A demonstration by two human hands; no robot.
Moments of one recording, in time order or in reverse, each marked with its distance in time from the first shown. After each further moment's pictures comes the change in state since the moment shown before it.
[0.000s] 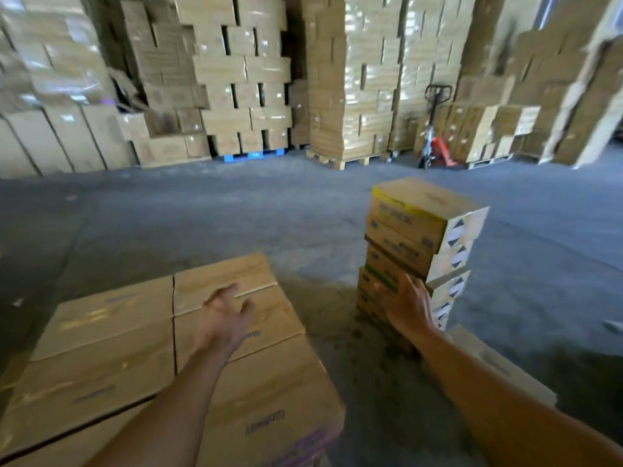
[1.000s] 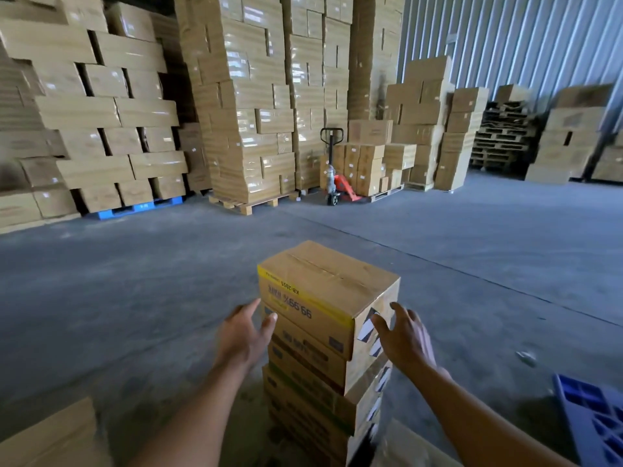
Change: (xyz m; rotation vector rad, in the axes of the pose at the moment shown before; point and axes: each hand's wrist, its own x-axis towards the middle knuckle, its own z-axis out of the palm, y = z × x) left_hand 0.284 0.361 0.362 -0.130 -0.308 0.375; right_hand 0.409 0.202 -0.118 -0.055 0.257 0.266
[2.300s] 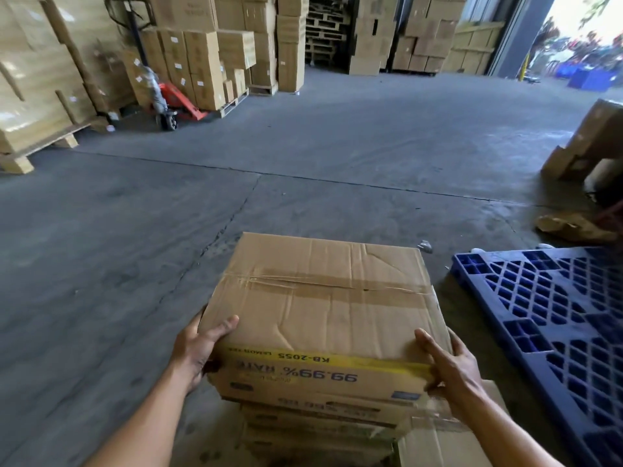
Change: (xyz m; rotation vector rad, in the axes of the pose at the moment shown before) left_hand 0.499 -0.198 0.190 -0.639 -0.756 -0.418; right_hand 0.193 -0.030 0.225 0.674 0.415 1.010
